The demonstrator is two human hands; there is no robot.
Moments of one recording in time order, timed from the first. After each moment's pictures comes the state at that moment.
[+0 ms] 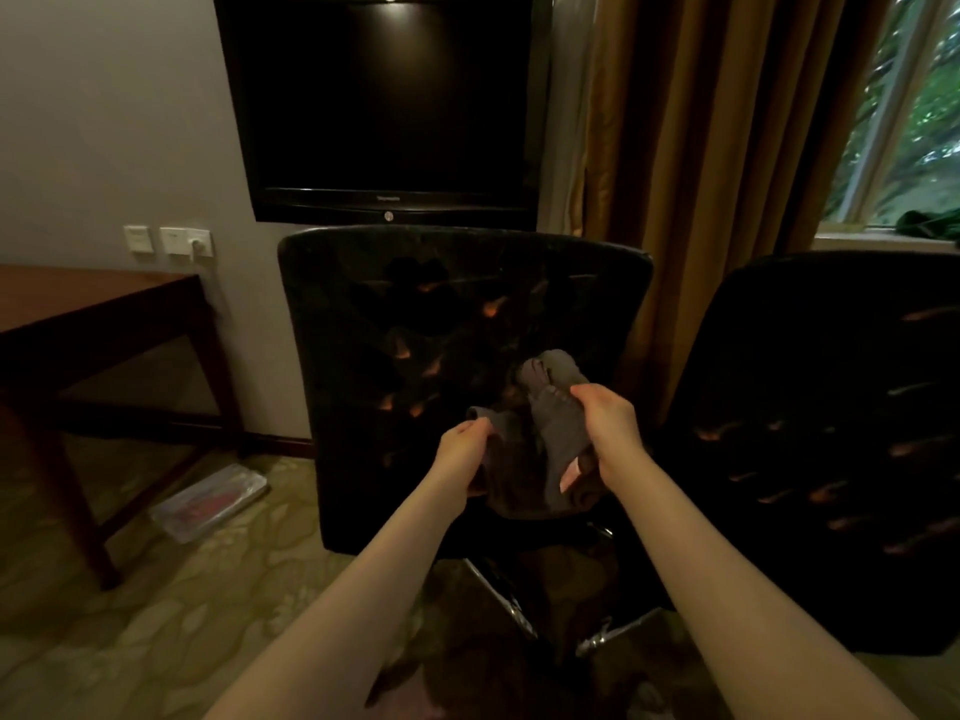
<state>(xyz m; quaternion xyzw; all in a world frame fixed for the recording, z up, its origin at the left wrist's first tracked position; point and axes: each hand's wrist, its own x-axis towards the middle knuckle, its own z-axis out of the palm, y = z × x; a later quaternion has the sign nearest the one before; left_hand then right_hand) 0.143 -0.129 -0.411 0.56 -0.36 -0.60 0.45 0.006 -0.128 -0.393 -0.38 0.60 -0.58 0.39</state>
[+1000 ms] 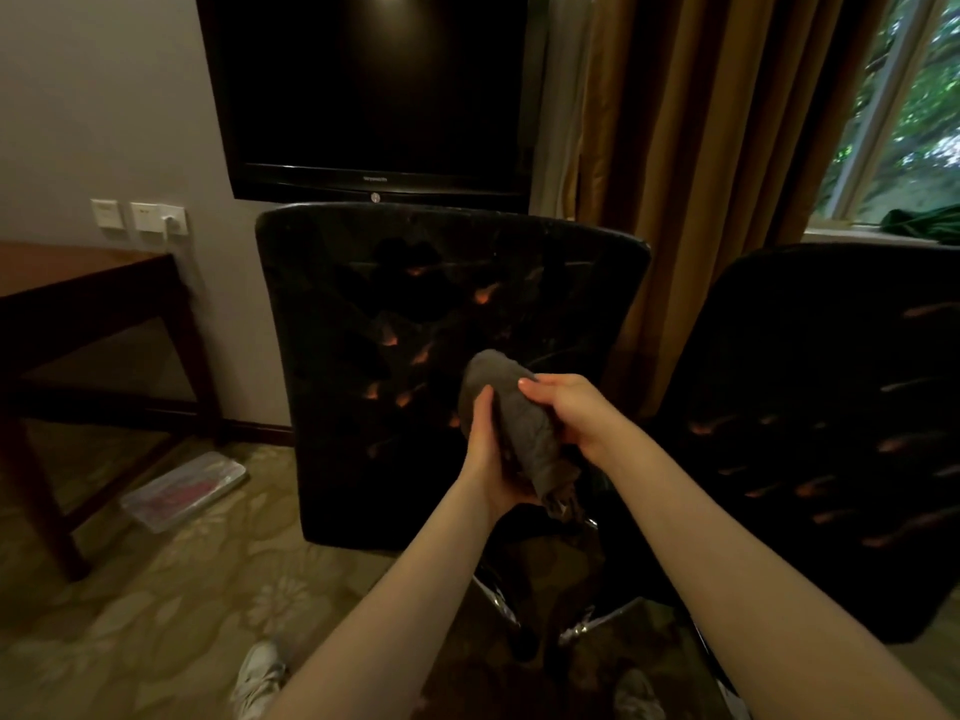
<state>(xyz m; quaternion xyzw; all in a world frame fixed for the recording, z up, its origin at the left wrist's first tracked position) 0.113 -0.138 -0.438 0.31 -0.24 -0.82 0.42 0.022 -0.128 -0.375 -0.50 0.54 -0.44 0.51</state>
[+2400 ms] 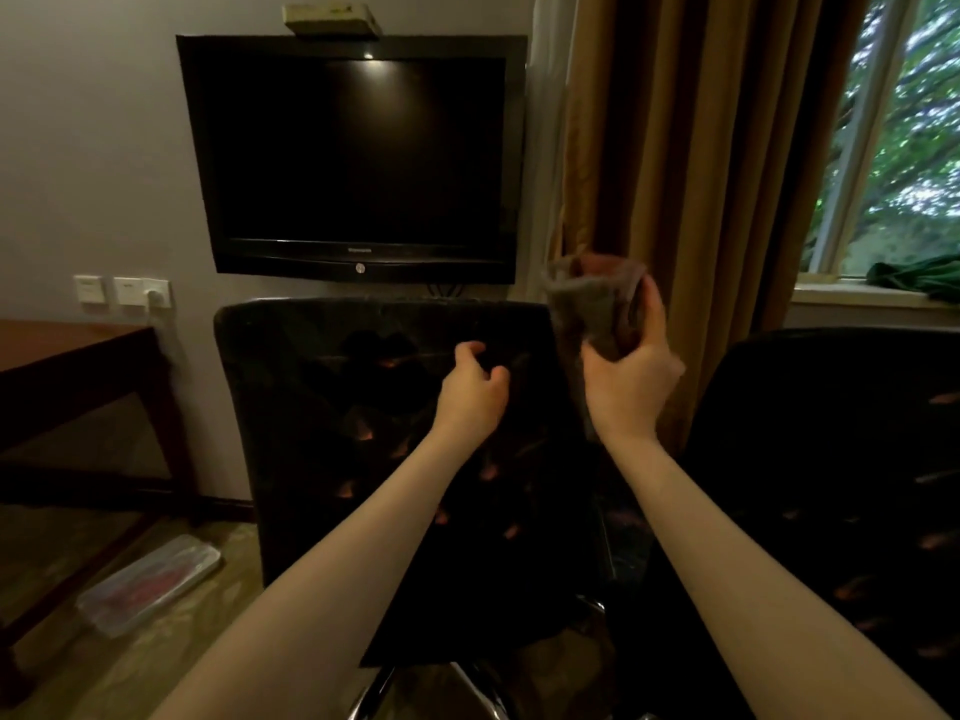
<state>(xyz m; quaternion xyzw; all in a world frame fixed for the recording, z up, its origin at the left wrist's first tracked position) 0.117 -0.226 -0.315 0.50 -0.65 -0.31 0.49 -0.017 -0.194 -0.306 -0.48 0.51 -0.71 -0.08</state>
